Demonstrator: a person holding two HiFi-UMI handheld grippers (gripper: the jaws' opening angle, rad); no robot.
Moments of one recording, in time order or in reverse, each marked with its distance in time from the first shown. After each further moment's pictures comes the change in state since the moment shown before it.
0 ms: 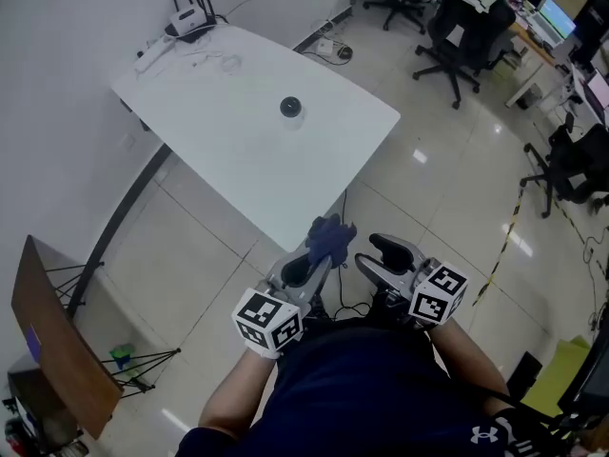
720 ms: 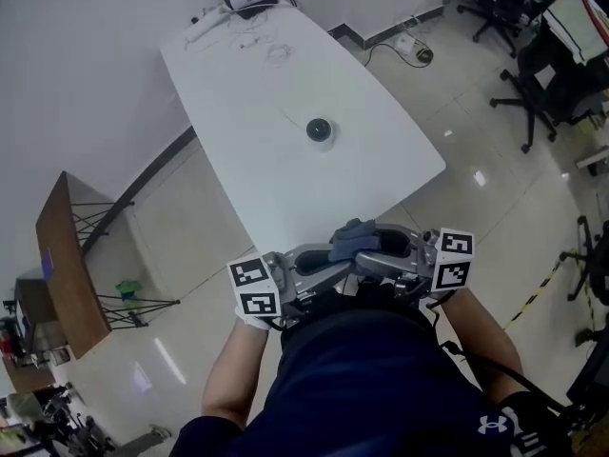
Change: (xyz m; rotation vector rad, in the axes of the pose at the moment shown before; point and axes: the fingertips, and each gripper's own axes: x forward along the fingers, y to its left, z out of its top) left arm 0.154 0.020 0.078 -0.246 -0.074 -0.241; right arm 0.078 -0.103 0.105 0.257 0.196 0.757
